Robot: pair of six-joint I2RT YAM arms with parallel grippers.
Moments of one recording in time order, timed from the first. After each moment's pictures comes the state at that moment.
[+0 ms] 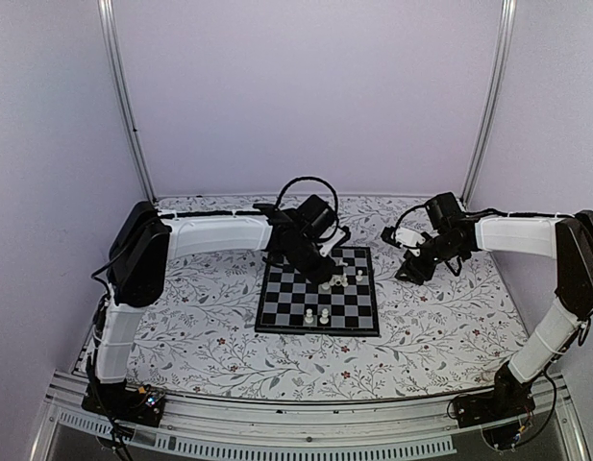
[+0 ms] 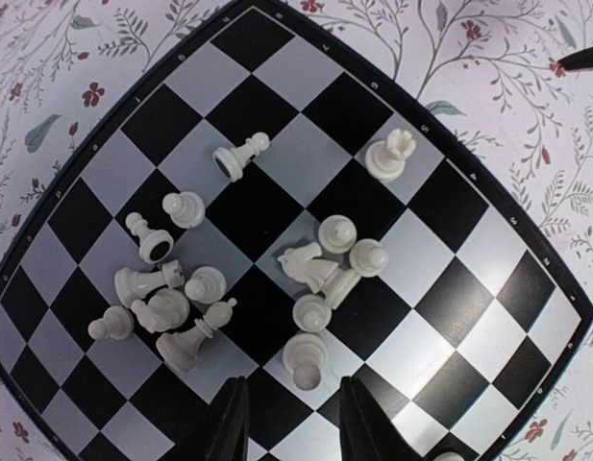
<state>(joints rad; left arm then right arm) -0.91 2.23 1.82 -0.61 -0.03 -0.04 0.36 1.62 1.00 -0.38 -0.22 -0.69</state>
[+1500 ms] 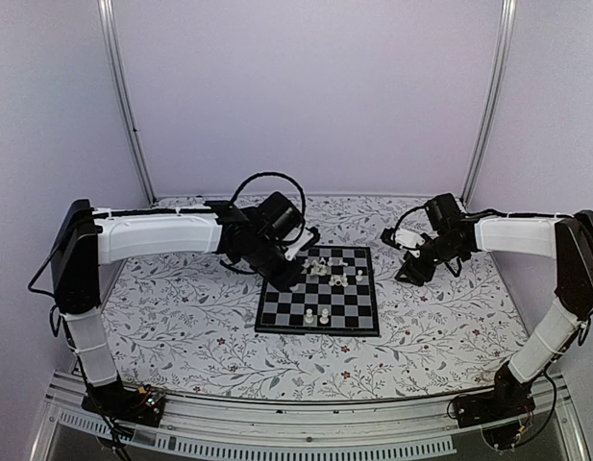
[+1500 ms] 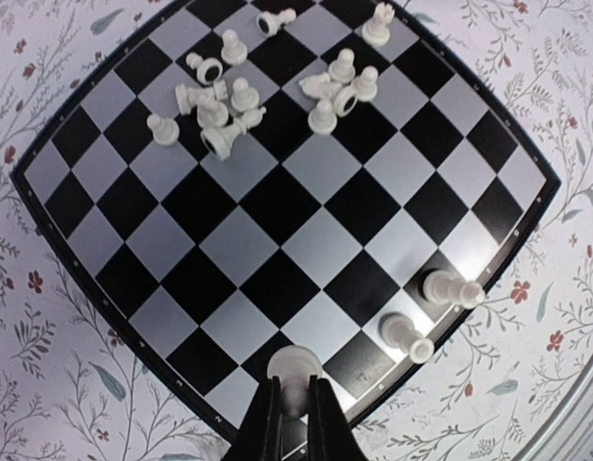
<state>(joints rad) -0.91 1.89 1.50 -0.65 -0.04 -0.08 0.36 1.63 0.99 -0.38 -0.22 -0.69</state>
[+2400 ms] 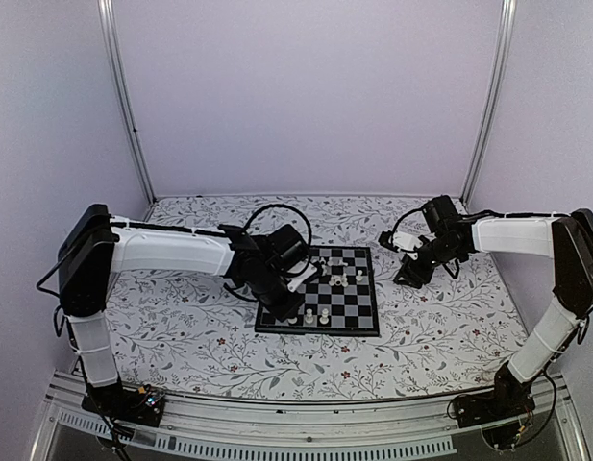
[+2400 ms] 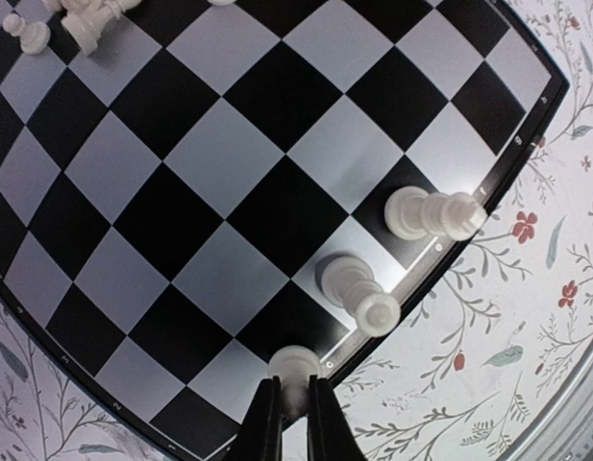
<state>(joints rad) -0.98 1.91 1.36 -0.64 0.03 -0.13 0.38 1.64 0.99 -0.39 -0.22 -0.69</state>
